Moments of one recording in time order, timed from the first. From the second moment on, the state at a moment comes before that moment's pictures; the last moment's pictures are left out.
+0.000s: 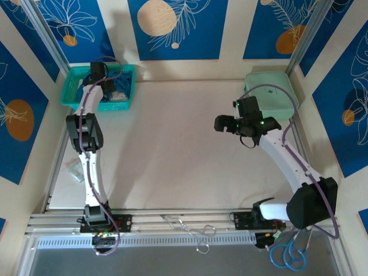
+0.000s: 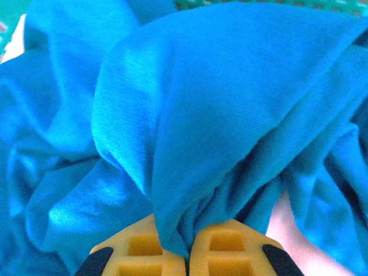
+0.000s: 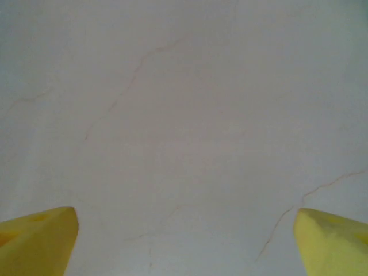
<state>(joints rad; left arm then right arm) 0.09 2.40 2.21 -0.61 -0.15 -0.14 0.31 1.29 1.16 -0.75 -0.01 0.40</state>
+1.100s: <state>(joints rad) -0.80 1.73 1.48 -0.93 -0.13 -0.49 0.30 1.26 1.86 -1.32 0.06 1.04</state>
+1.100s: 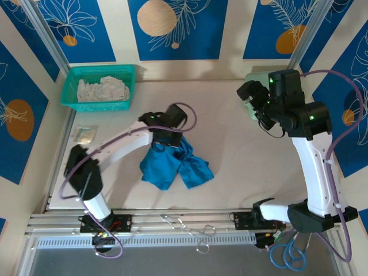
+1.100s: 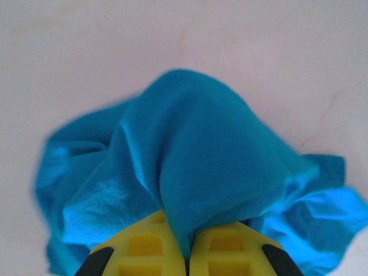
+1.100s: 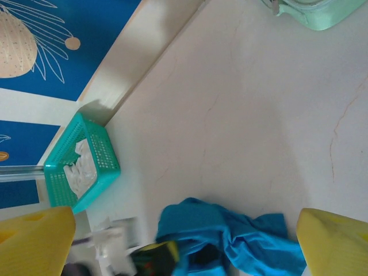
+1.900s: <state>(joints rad) -0.84 1.71 1.51 -0.82 -0.02 -0.49 0.37 0.91 1.27 -0.97 -0.16 0.74</state>
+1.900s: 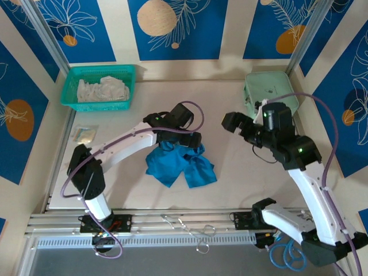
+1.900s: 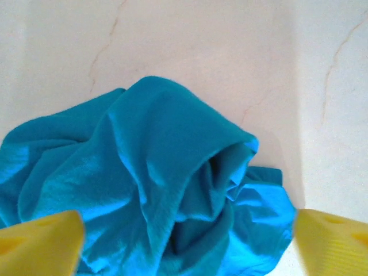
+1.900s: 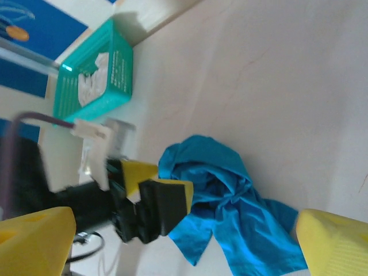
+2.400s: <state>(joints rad) -0.84 1.39 1.22 -0.97 -0.17 -0.60 0.56 0.91 1.00 -0.94 -0.25 0.74</state>
